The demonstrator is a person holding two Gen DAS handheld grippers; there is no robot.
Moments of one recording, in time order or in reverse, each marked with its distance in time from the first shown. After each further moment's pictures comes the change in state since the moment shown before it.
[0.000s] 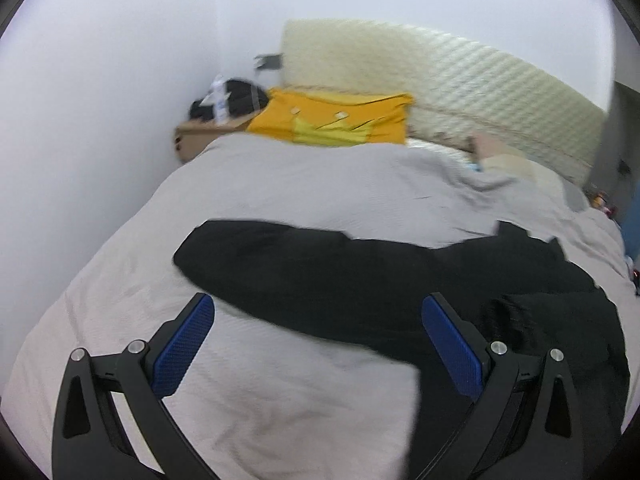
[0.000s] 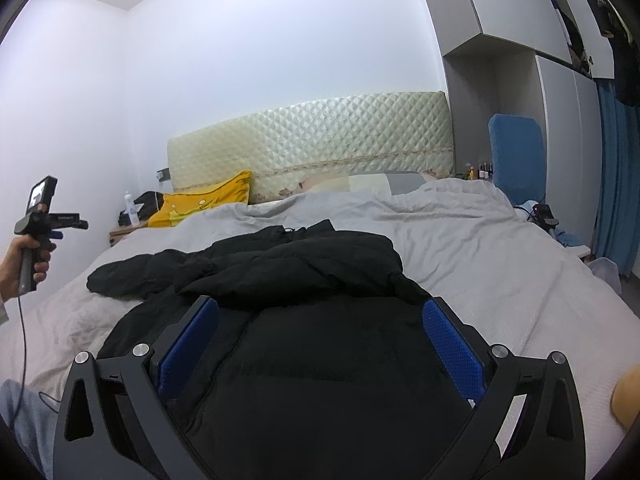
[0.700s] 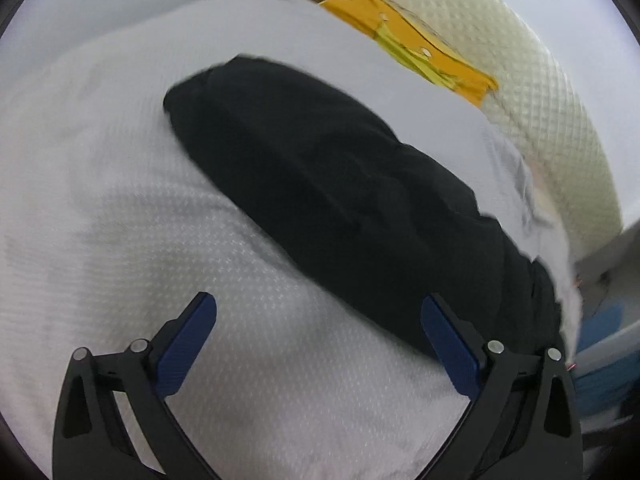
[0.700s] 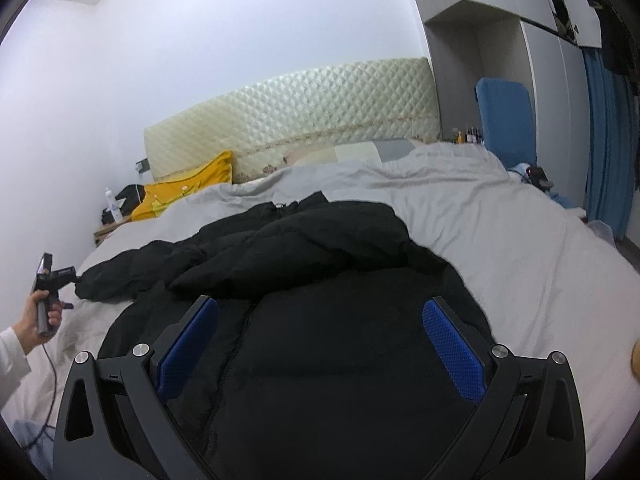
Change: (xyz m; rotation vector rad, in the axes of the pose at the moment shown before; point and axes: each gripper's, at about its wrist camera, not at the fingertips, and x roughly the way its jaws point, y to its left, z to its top) left arm 0.183 0.144 -0.060 -0.481 0.303 -0.228; right arm 0.043 0.028 -0.005 0.087 0.107 -0.064
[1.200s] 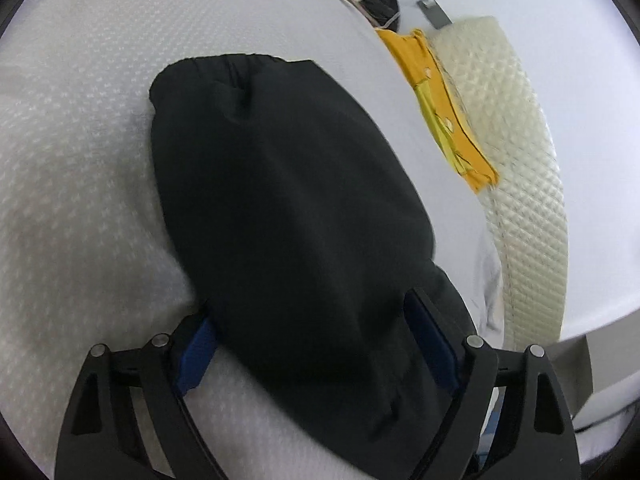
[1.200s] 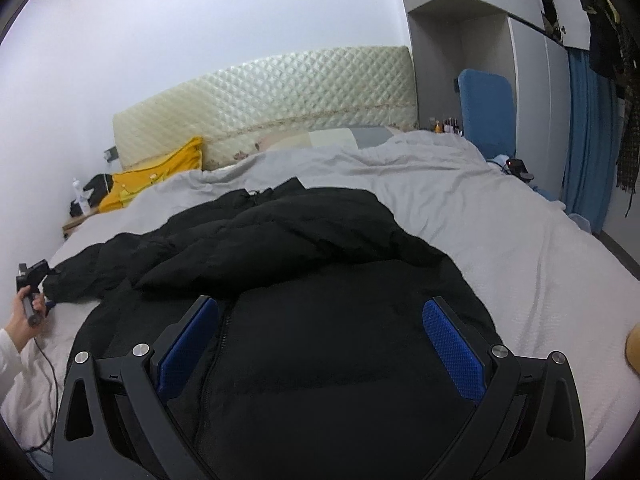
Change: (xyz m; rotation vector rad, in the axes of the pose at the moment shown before) left arm 0.053 0.046 0.056 -0.325 -0.064 -0.209; right arm 0.037 0.014 0.001 0.004 0.048 -0.124
